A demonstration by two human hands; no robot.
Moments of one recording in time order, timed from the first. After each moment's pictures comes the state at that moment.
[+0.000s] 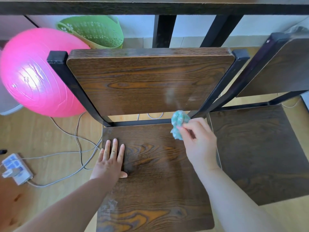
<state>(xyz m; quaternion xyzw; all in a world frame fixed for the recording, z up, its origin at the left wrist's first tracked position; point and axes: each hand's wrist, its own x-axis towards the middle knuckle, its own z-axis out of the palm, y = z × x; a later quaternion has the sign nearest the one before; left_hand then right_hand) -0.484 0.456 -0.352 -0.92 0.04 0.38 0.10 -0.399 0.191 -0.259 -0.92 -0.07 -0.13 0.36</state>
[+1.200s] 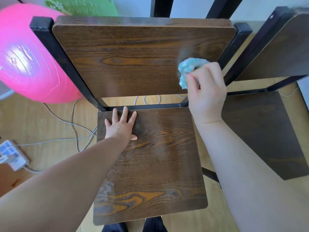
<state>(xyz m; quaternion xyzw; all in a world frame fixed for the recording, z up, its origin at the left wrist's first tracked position) -0.406 0.415 -0.349 -0.93 -0.03 0.38 -0.02 -0.330 0.193 -0.227 -0.89 -0.15 -0.36 0.26</state>
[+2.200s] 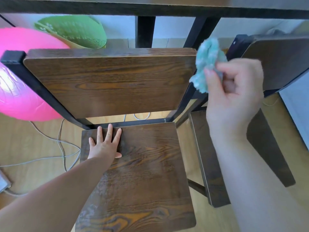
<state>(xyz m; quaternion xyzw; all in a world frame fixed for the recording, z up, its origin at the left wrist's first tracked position) -0.411 0.414 -0.357 -0.92 -0.02 0.38 0.02 -0.334 0.148 -0.139 -0.85 -0.07 -0.37 0.37</state>
